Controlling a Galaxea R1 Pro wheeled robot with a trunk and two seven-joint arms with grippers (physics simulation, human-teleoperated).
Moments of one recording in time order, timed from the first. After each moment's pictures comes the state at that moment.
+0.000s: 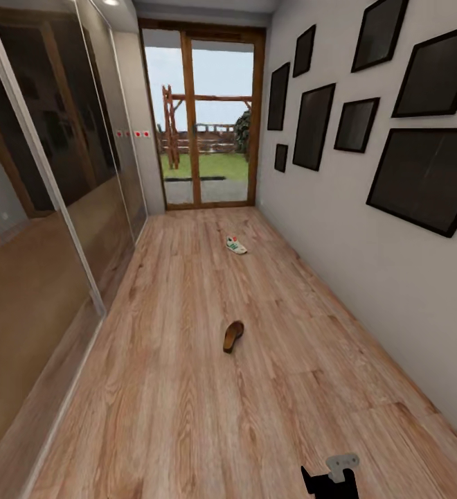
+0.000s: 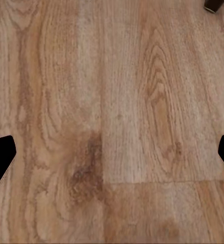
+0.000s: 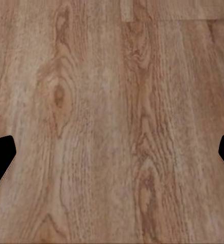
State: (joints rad) left arm -0.09 0.14 0.33 -0.52 0.12 -0.30 -0.42; right arm -0.45 -0.07 -0.04 -0.05 0.11 -0.46 0.13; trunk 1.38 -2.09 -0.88
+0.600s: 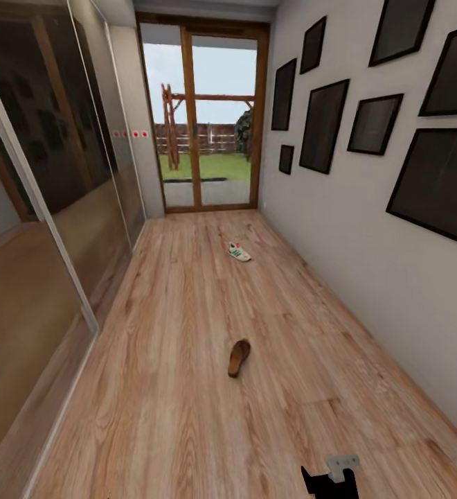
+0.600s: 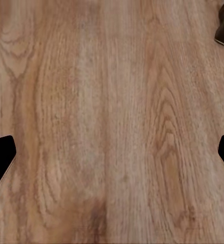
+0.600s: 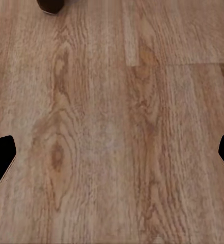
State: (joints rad) left arm -0.09 0.14 0.33 -0.51 0.12 -0.30 -0.42; right arm -0.45 -0.07 -0.04 -0.05 0.11 -0.46 0.12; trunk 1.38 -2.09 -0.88
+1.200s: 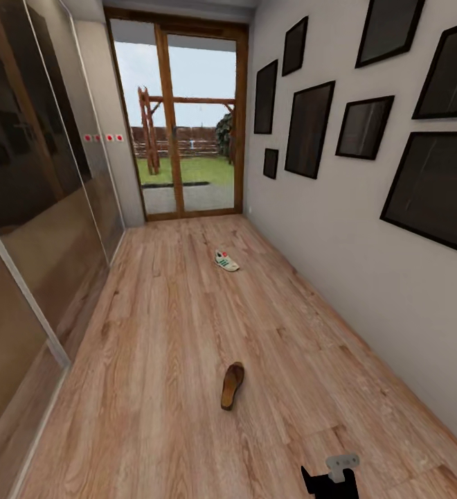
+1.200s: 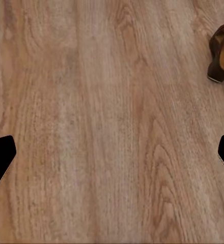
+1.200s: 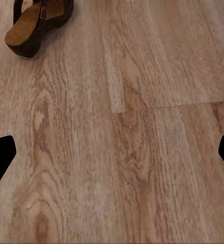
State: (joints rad) left arm -0.09 0.14 0.34 -0.52 0.12 -0.30 -0.42; right arm -0.45 -0.07 -0.05 -0.05 0.11 -0.46 0.12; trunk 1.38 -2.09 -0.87
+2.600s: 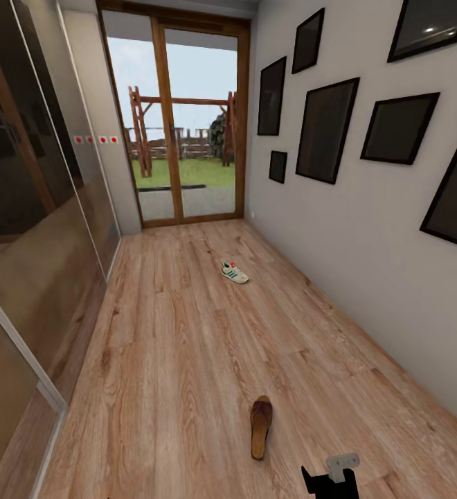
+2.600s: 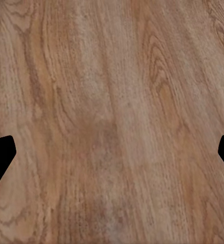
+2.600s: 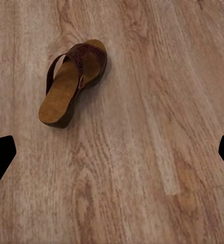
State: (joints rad) left arm -0.09 0.14 0.33 -0.52 0.12 -0.30 -0.42; right arm -0.45 -0.07 -0.05 -0.04 0.11 -0.46 0.12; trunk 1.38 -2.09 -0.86
